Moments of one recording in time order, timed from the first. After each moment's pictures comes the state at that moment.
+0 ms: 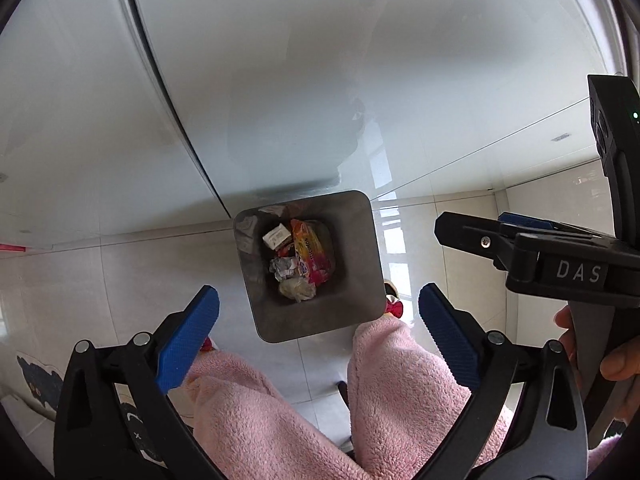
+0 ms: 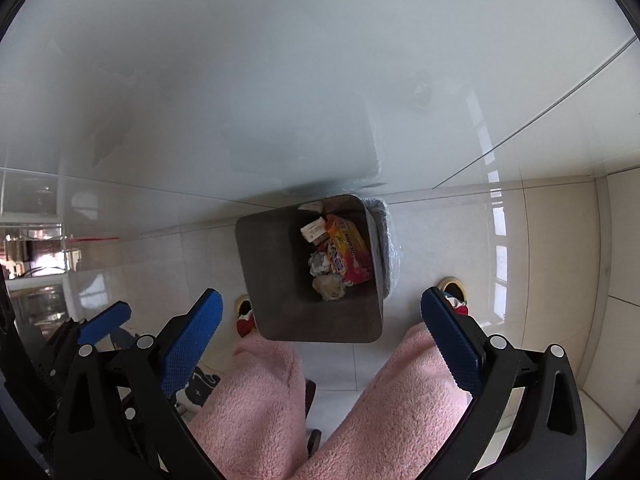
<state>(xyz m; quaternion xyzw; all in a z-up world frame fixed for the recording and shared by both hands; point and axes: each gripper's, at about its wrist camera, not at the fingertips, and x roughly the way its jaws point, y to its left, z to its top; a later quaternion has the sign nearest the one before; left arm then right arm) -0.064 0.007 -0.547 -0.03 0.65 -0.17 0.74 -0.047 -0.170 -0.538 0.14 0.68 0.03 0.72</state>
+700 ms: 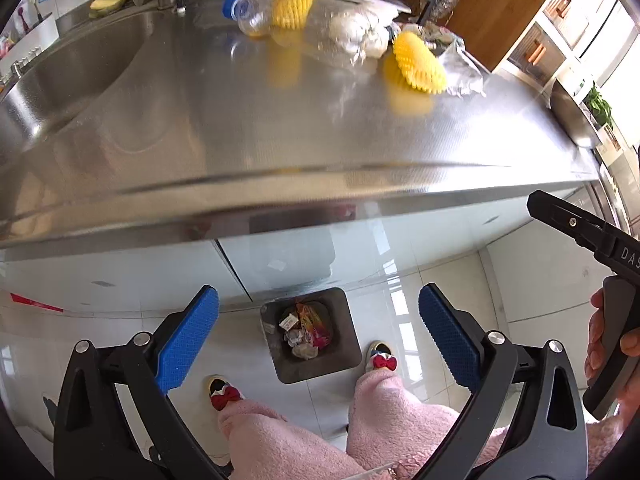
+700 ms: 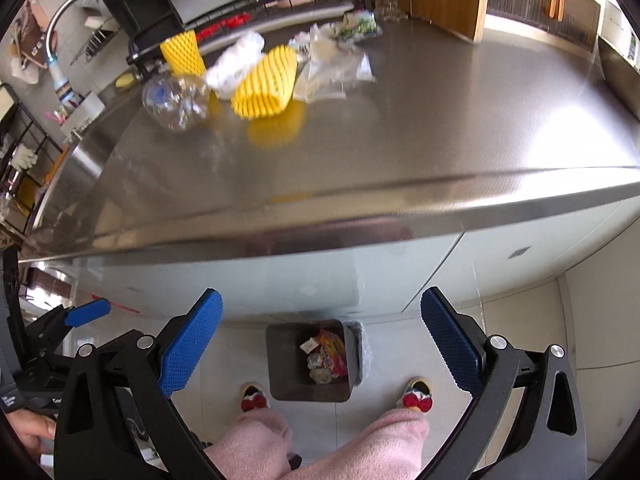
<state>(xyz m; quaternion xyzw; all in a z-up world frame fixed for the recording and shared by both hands) -0.041 0.016 -0.337 -0.01 0.54 -0.17 0.83 -0.068 -0.231 -0.293 0.13 0.48 0.02 0.87</state>
